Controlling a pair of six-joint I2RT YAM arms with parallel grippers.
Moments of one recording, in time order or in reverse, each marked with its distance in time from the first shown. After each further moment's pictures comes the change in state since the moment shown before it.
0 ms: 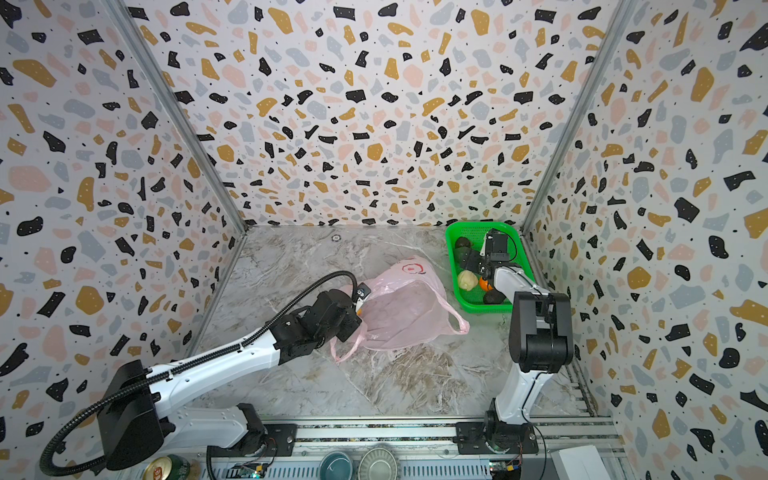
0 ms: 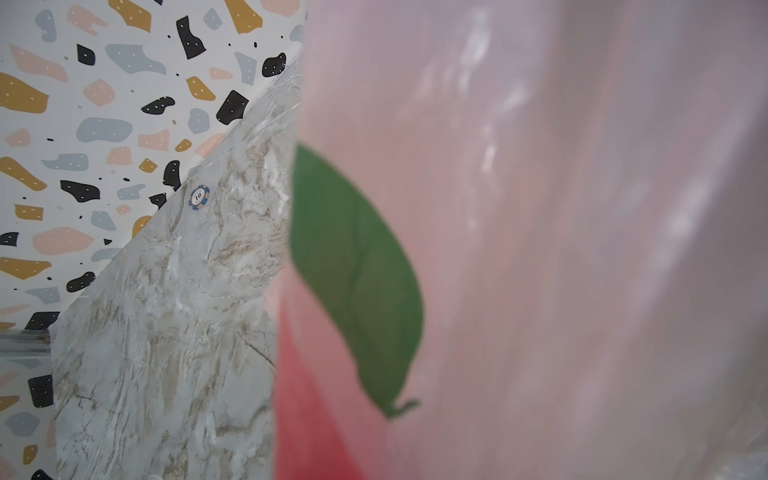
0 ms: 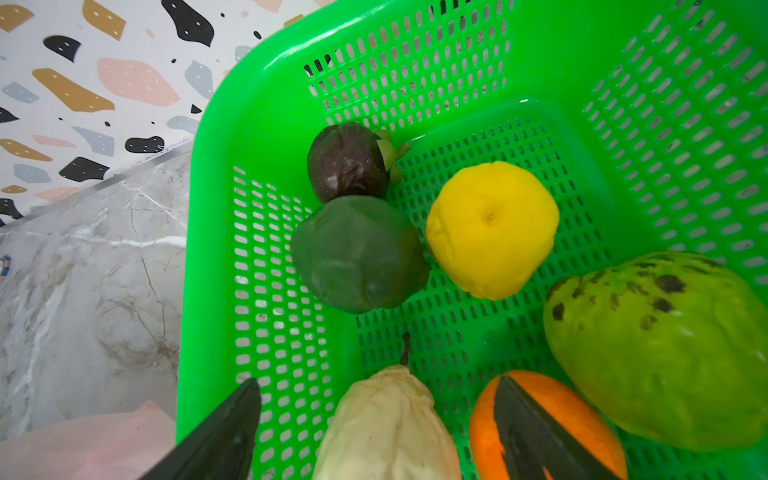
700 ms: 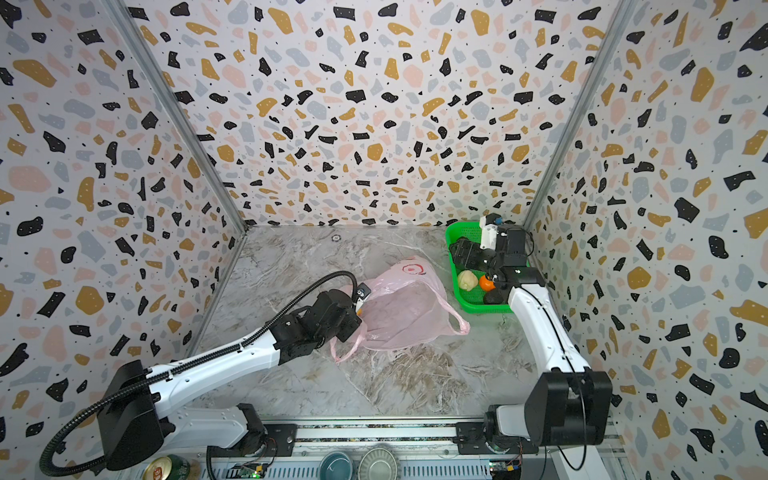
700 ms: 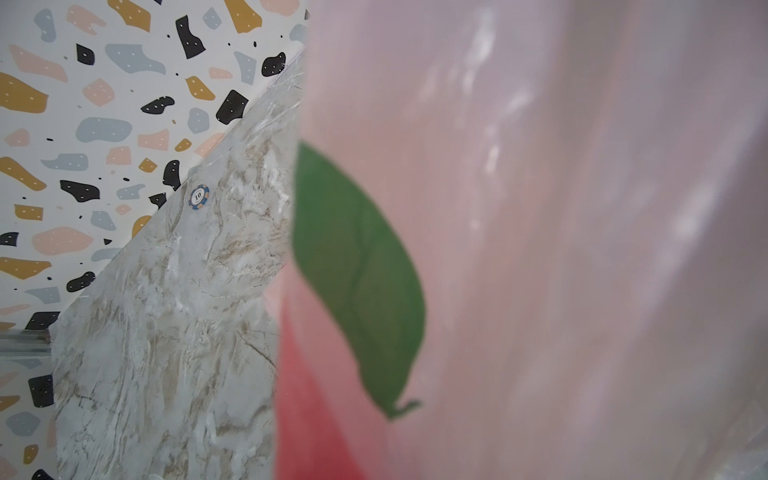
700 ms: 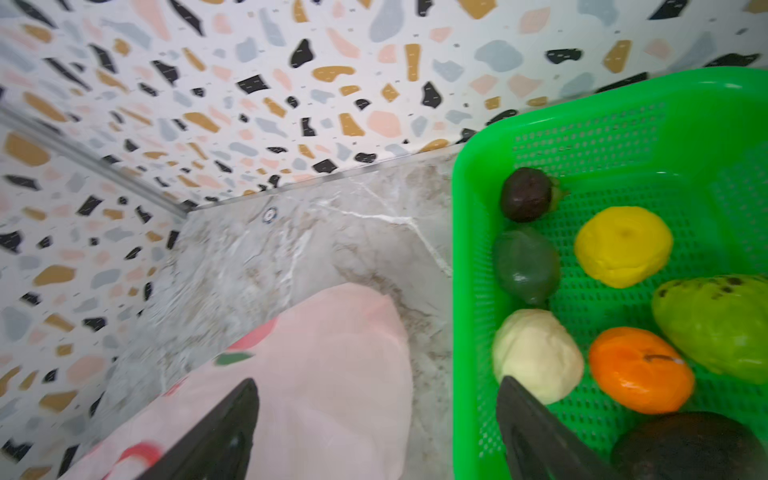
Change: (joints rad) left arm 0.000 0.000 0.002 -0.003 0.001 0.000; right arm 0.097 -0.503 -0.029 -0.269 -0.293 0.000
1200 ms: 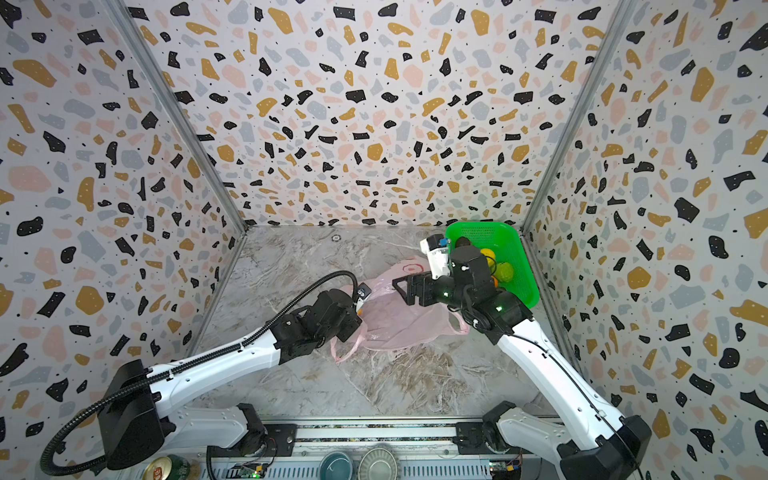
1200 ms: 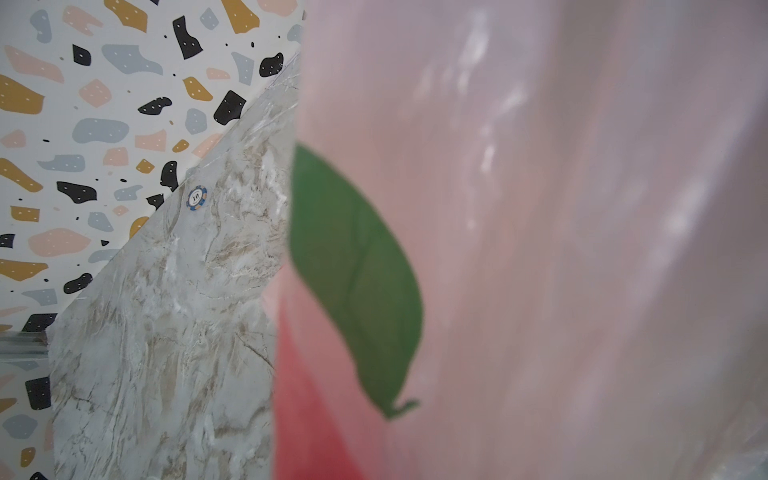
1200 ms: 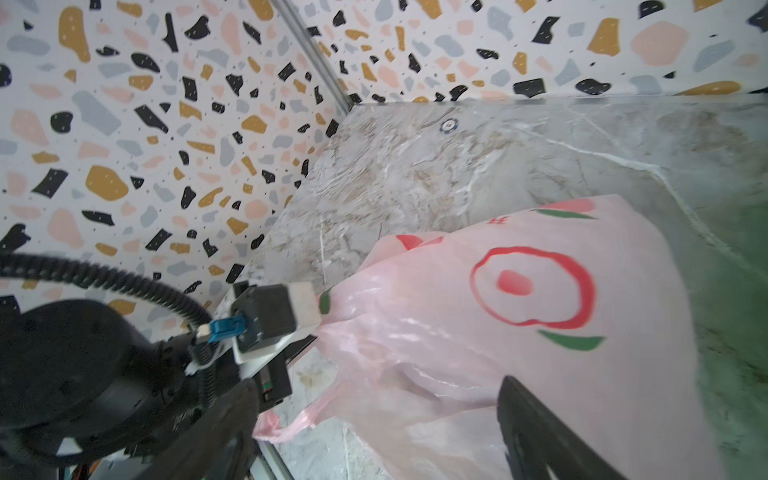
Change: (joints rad) left arm 0.000 0.008 0.008 -0.003 0.007 0.001; right arm 0.541 -0.219 -0.033 -0.129 0.092 0.075
